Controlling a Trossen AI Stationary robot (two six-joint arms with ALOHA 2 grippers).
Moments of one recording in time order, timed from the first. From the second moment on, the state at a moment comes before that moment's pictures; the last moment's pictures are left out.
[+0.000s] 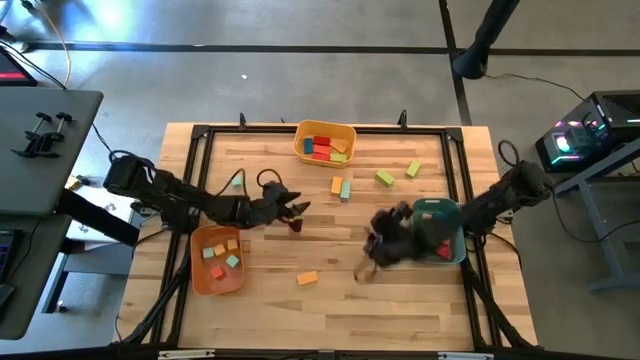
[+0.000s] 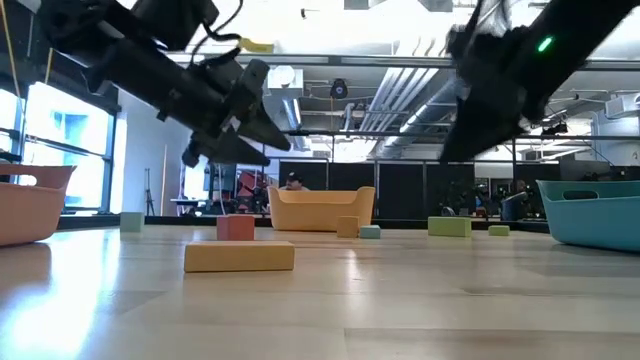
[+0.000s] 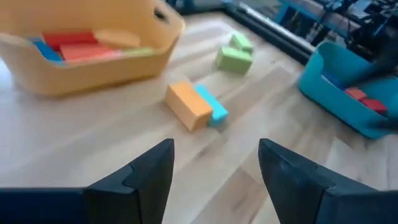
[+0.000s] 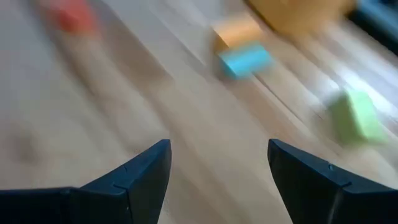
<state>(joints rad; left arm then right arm) -0.13 1.52 0.55 0.47 -0.62 -0.64 0.42 1.53 0.87 -0.56 0.77 0.91</state>
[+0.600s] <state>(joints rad) -0.21 1.53 0.55 0.47 -0.54 -0.60 -0.31 1.52 0.87 -0.56 0.38 0.38</state>
